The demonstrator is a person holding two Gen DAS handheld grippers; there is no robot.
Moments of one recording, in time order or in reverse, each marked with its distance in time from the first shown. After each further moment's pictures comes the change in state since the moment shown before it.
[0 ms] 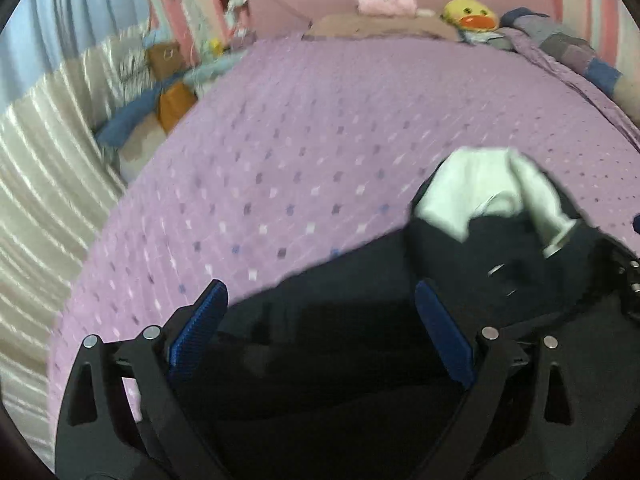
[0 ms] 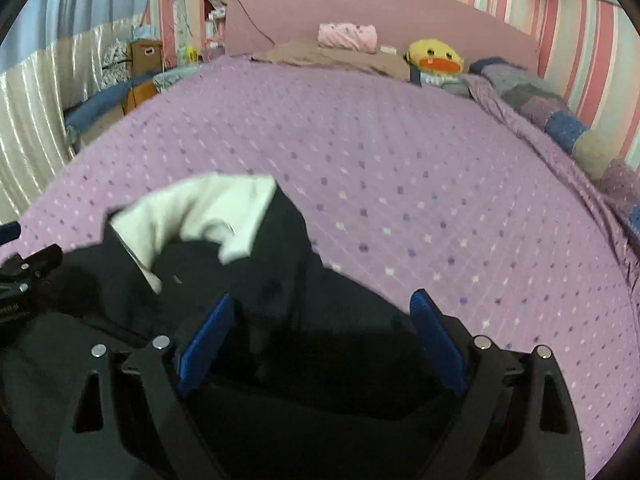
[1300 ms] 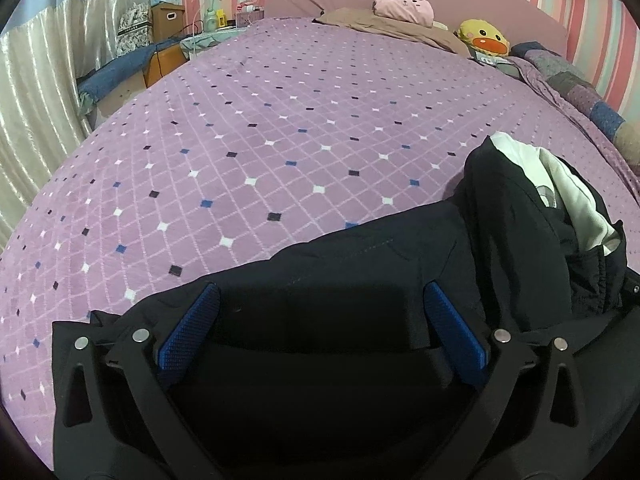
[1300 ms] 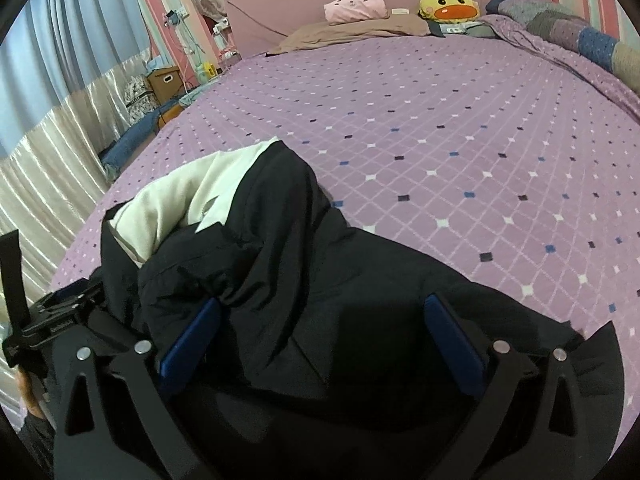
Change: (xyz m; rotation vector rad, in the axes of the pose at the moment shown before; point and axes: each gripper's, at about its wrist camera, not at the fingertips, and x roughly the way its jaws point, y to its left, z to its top) left arm 0.075 0.041 -0.017 -0.120 -0.020 -0.145; right arm 0.062 -0.023 -0.016 0.164 0.035 0.264
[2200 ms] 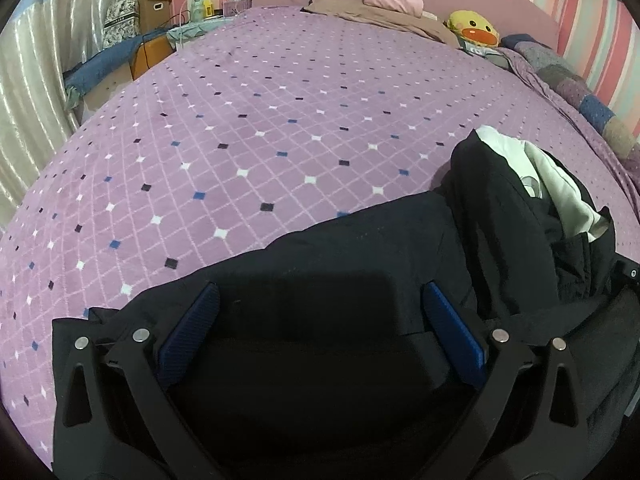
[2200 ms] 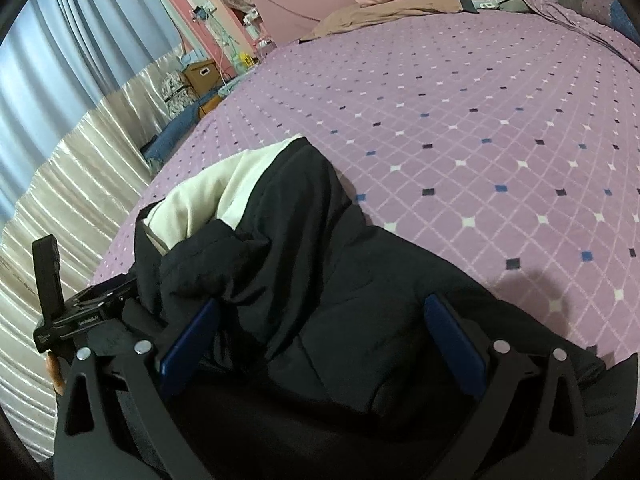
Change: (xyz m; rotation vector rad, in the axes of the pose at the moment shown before) left arm -0.001 0.000 0.001 0.018 0.050 -0.046; right arm 0.016 -0.020 0.008 0.002 0.074 0.192
